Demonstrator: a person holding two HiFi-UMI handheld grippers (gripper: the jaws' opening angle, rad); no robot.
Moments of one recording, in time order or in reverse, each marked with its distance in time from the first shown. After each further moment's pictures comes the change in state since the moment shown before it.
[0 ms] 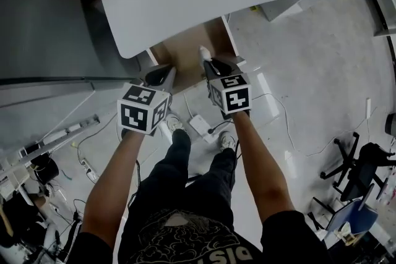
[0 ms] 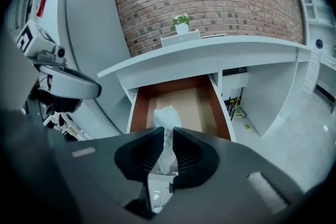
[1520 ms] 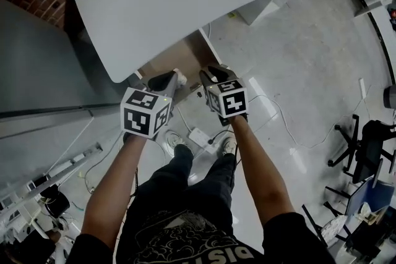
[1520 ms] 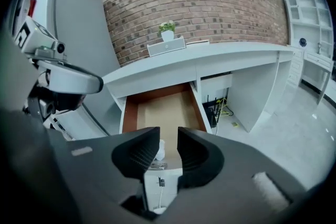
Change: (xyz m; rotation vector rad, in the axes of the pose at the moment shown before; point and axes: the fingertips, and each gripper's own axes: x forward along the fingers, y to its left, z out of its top) left arm 0.016 -0.034 0.041 0.120 -0.022 -0.133; right arm -0.028 -0.027 0.007 0.078 -0.022 -0.104
